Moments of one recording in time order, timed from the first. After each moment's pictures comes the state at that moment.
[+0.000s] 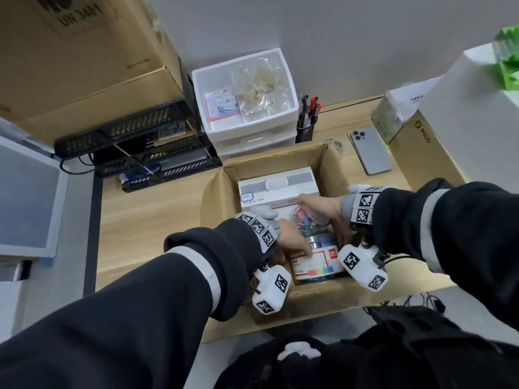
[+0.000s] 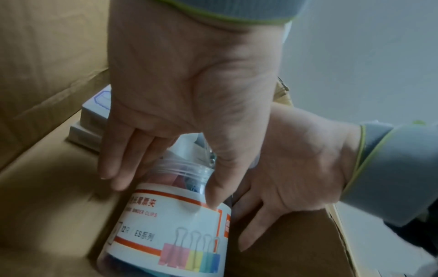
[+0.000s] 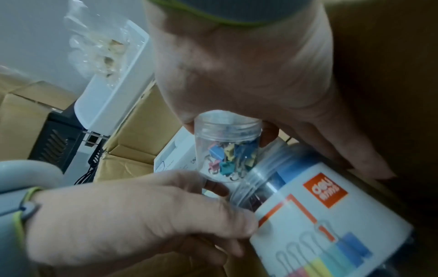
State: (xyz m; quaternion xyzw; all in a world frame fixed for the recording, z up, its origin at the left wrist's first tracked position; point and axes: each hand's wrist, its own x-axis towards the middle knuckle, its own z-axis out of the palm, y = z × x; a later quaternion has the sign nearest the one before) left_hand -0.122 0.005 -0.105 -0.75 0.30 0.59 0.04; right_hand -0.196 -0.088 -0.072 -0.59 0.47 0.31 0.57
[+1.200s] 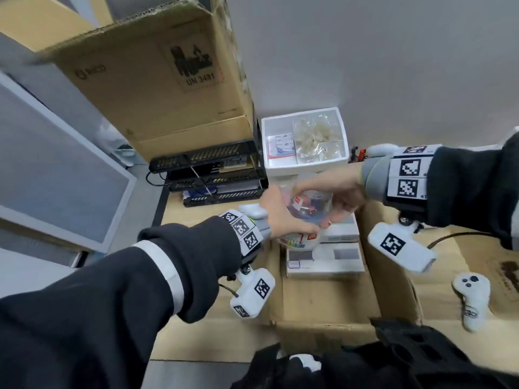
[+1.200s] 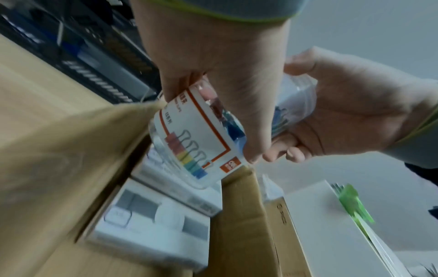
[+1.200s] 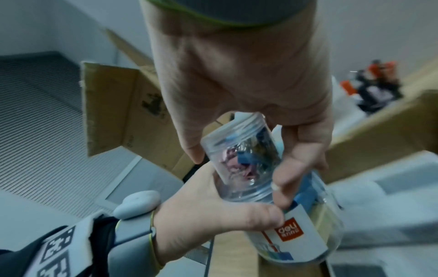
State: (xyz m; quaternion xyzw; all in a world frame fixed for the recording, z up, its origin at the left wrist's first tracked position) left_hand -0.038 0.041 -0.003 -0.88 0.34 0.23 -0.25; right_hand -0.122 -0.099 0.071 -0.67 0.37 0.32 0.56
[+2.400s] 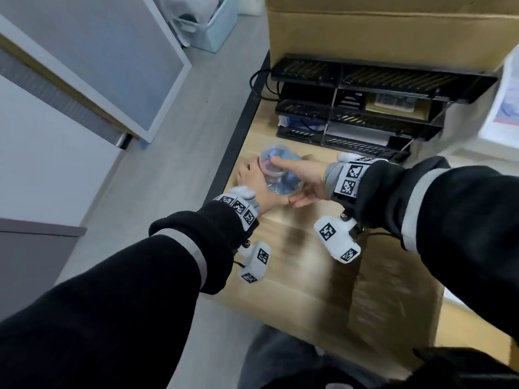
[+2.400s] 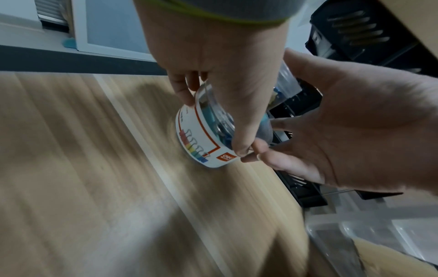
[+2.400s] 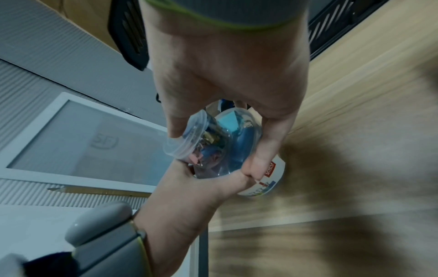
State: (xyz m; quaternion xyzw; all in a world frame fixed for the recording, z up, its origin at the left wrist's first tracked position) left_hand 0.184 0.270 -0.177 -0.95 0.07 0.21 -0.23; right_hand 0.156 0.136 -0.114 -0.63 0.38 0.31 0.60
